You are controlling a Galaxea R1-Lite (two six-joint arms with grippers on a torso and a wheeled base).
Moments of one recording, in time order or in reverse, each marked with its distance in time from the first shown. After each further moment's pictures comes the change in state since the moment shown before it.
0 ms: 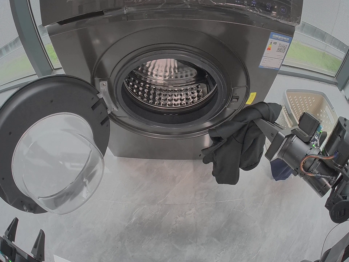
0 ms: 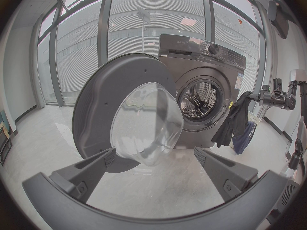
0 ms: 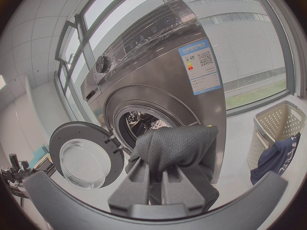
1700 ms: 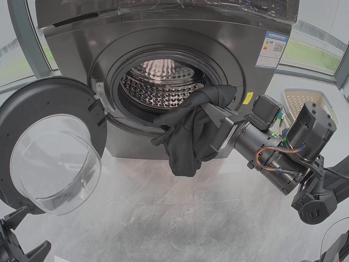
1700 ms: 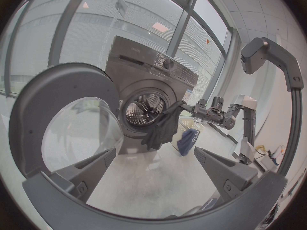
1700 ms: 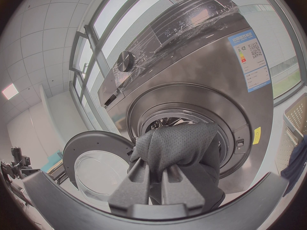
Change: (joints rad) left arm -0.015 0.229 -0.198 -0.075 -0.521 -0.102; right arm 0.205 0.208 -0.287 -0.025 -0.043 -0.001
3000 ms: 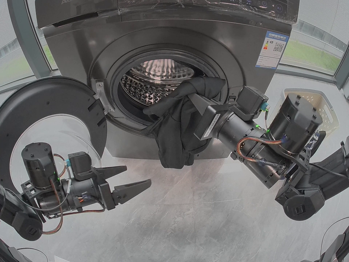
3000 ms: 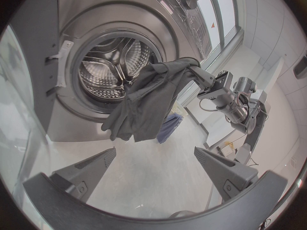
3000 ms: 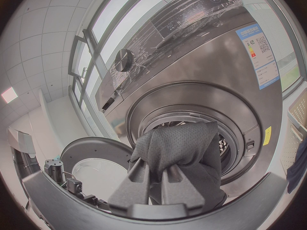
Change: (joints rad) left arm -0.425 1.334 -0.108 -0.997 0.057 -0.096; right arm 0.016 0.084 -0.127 0.000 -0.027 0.016
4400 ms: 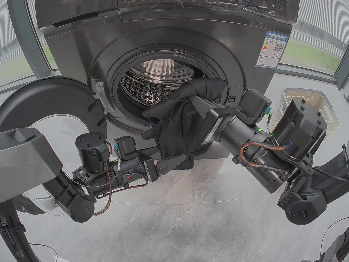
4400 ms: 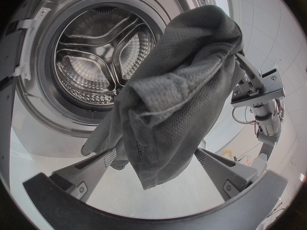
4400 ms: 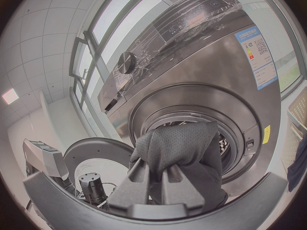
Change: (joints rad) left arm -0.053 0.456 -0.325 -0.280 0.013 -0.077; right arm 0.017 -0.013 0.036 -0.034 -0.008 0.001
